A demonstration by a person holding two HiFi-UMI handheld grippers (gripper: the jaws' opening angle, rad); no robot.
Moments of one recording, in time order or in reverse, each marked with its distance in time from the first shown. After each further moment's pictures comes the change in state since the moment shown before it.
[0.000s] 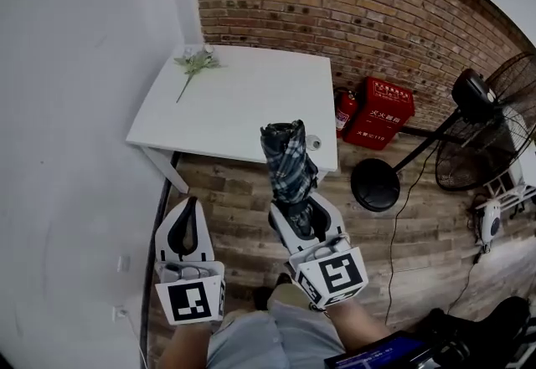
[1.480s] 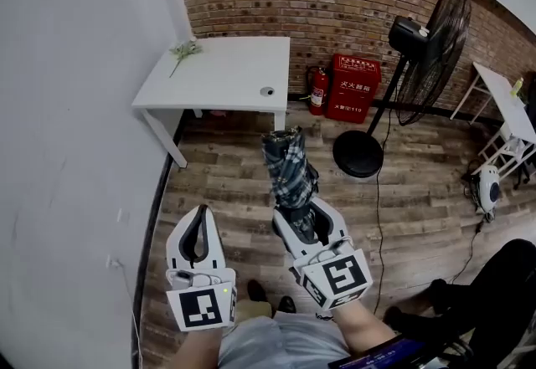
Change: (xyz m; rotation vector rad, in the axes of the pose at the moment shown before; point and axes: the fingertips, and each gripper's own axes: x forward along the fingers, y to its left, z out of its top) left arm -0.306 -0.235 0.083 0.044 -0.047 -0.016; right arm -0.385 0.045 0.001 0.047 -0.037 0.000
